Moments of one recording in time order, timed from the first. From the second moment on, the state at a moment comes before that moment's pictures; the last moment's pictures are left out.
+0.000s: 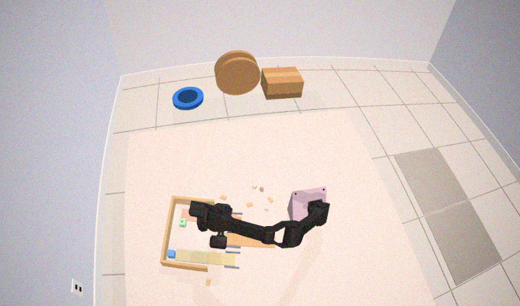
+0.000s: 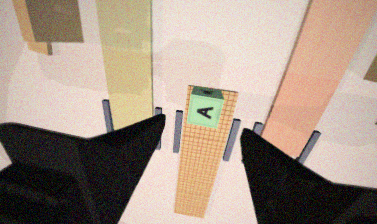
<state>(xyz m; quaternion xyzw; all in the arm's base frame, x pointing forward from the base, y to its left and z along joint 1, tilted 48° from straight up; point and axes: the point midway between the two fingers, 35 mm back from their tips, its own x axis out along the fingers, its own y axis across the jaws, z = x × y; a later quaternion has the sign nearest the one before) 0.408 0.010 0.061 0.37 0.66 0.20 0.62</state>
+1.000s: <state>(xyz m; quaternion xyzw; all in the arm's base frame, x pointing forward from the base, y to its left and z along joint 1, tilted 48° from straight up) 0.411 0.046 0.029 0.37 0.66 0.20 0.62</state>
